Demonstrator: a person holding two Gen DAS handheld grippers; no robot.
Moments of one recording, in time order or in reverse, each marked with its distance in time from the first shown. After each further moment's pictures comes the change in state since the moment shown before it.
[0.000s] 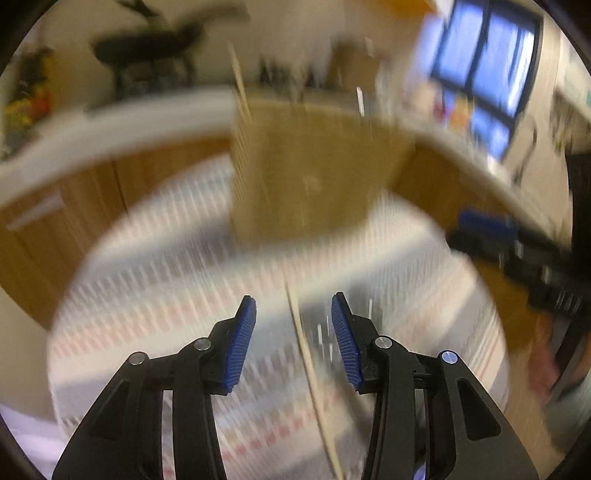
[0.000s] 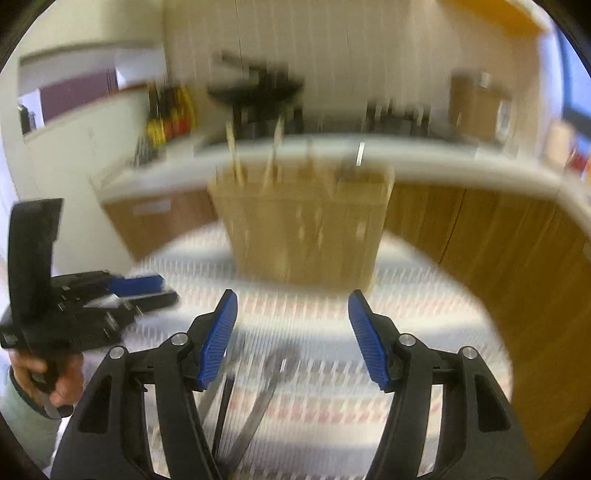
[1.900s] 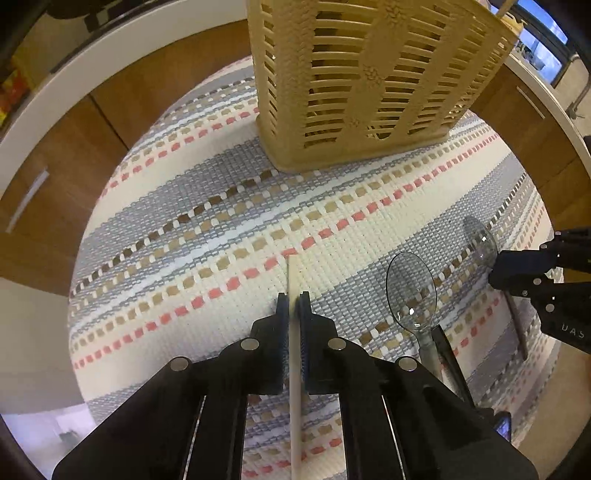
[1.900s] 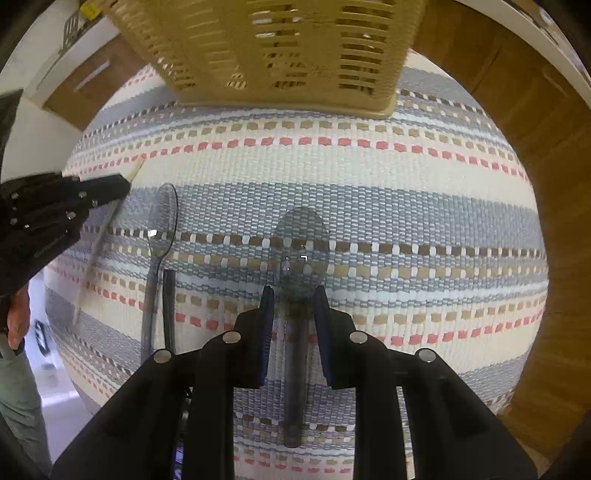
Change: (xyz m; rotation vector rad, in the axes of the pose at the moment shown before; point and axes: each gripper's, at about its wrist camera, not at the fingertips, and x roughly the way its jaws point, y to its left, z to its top) left arm 0.074 0.033 0.035 0.020 0.356 0.170; right arm 0.108 -0.008 -0.012 0.016 0.586 -0.085
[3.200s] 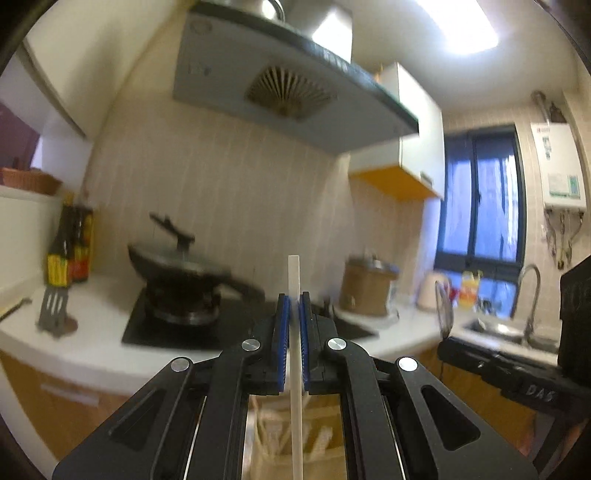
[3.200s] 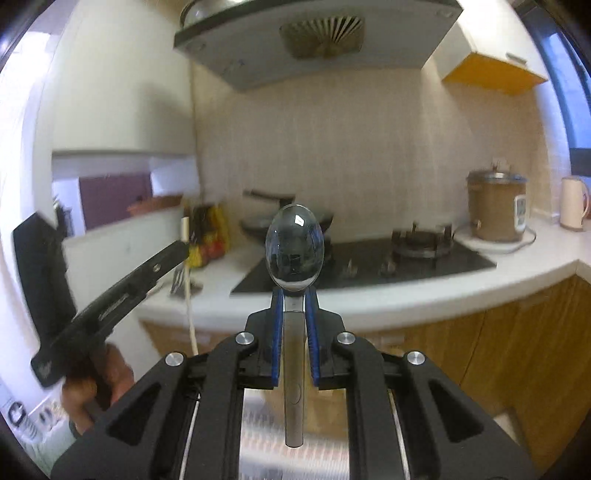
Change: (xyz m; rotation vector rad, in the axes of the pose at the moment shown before) left arm -0.240 -0.023 0.010 -0.170 -1.280 -0.052; right arm -0.228 -0.007 0.008 -0.032 -1.197 0.188
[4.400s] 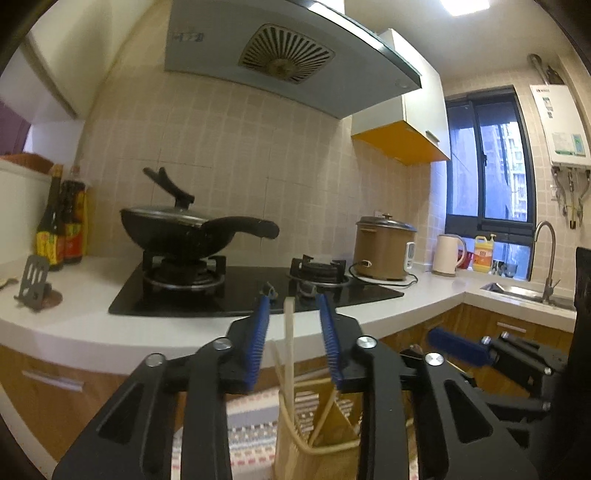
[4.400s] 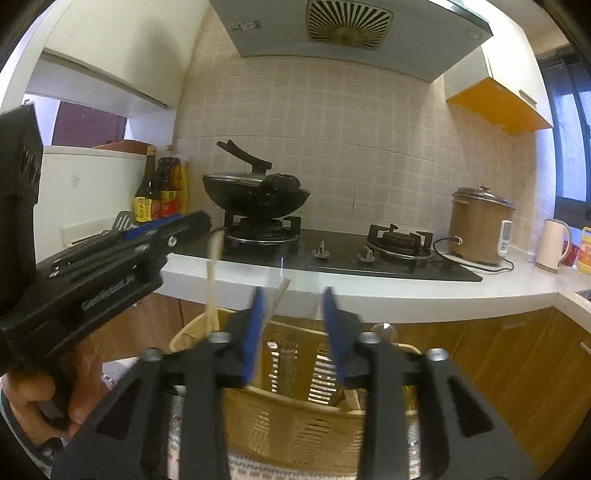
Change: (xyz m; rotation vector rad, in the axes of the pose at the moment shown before) left arm 0.047 0.034 -0.081 0.062 0.123 0.014; right arm 0.062 0.016 -0.089 -0.215 0.027 -0.172
